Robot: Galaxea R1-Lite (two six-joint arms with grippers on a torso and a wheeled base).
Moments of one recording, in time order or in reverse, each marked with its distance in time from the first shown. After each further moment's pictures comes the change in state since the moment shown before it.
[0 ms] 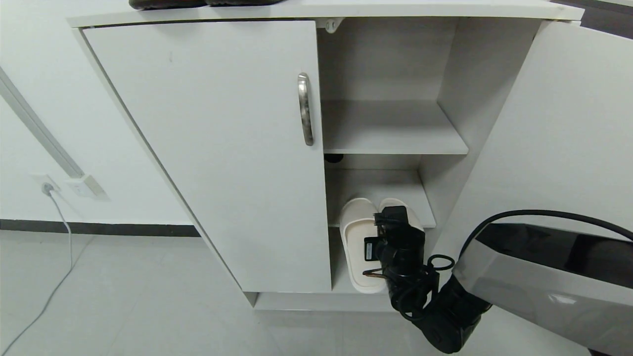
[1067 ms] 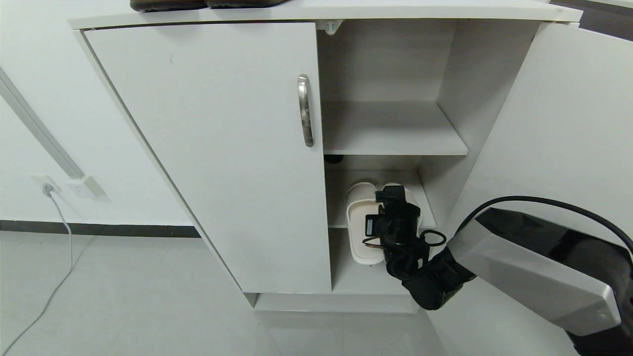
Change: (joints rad) left arm 0.000 0.000 0.000 0.000 0.001 0.002; right arm -0.100 0.080 -0.282 0.164 0.051 -0.003
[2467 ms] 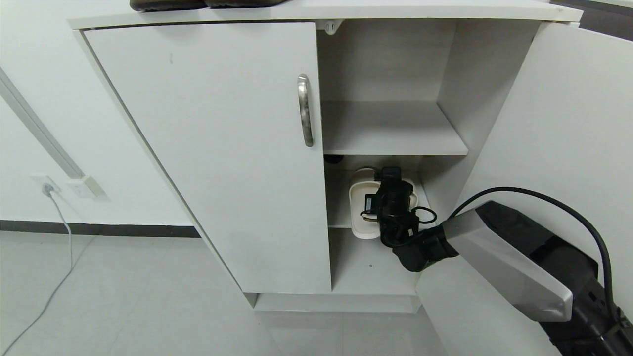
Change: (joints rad) left arm 0.000 0.000 0.000 0.000 0.000 0.000; right arm -0.072 0.127 -0.408 0.262 0.024 0.000
